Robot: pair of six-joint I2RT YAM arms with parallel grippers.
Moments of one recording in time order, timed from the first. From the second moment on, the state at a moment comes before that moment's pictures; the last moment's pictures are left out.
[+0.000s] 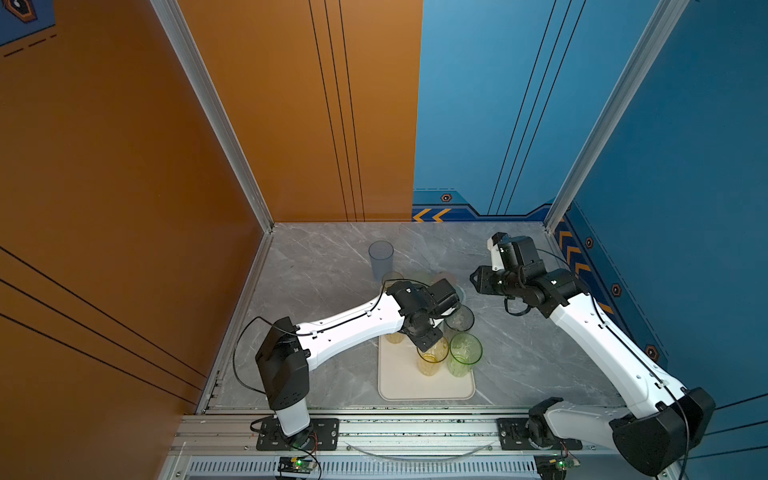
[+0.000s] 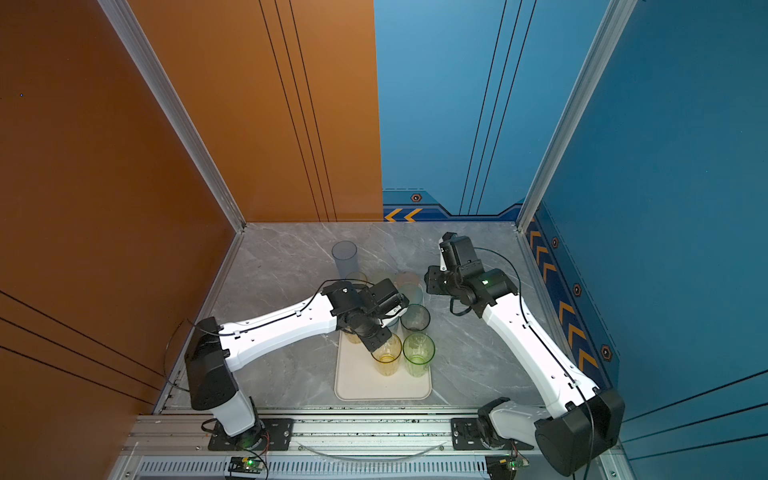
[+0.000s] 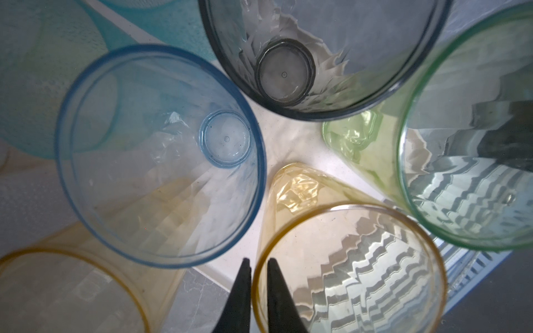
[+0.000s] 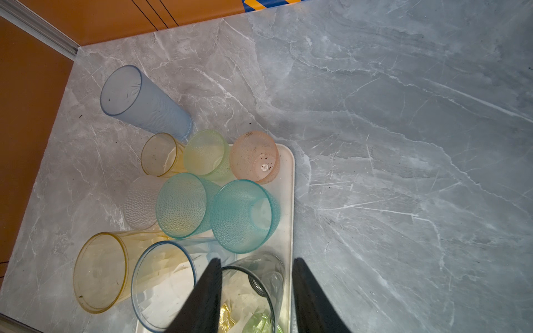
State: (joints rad) left arm -1.02 1.73 1.54 -1.09 -0.06 -0.12; right arm 0.42 1.25 1.26 -0.83 0.01 0.42
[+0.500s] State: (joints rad) left arm -1.02 1.68 1.54 -1.09 -0.06 -0.12; right arm 0.42 1.25 1.26 -0.83 0.01 0.42
